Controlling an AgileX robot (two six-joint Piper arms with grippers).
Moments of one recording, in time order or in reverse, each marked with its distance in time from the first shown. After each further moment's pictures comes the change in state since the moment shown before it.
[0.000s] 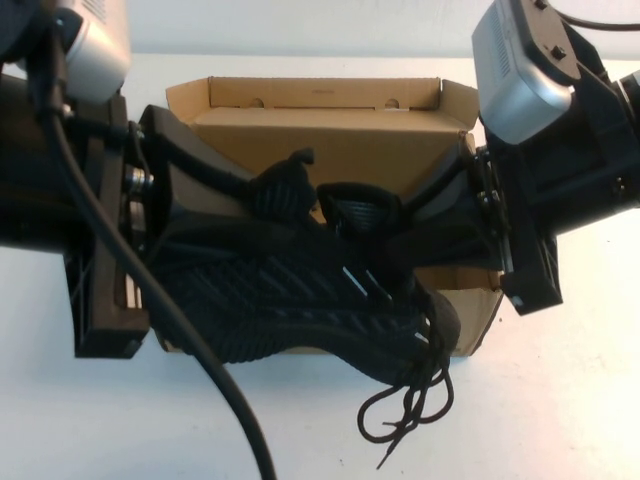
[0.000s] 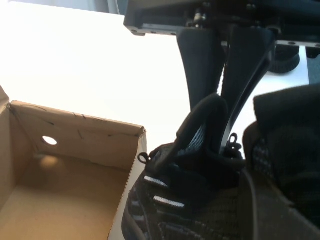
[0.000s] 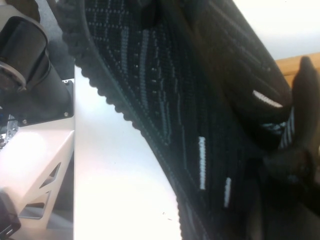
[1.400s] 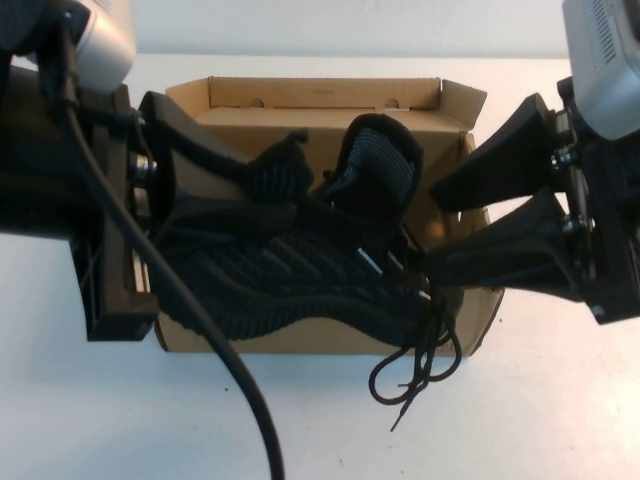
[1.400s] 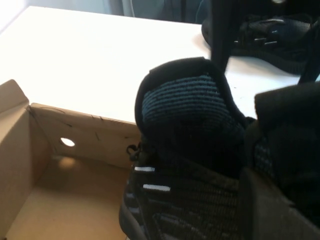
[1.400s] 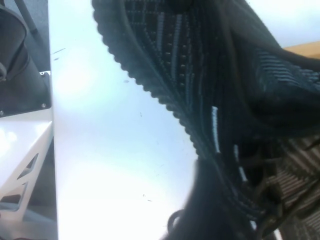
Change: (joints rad) right arm -0.053 -0.121 0.001 -0.079 0.020 0.050; left arm 0.000 0.005 0.001 0.012 -0.045 0.015
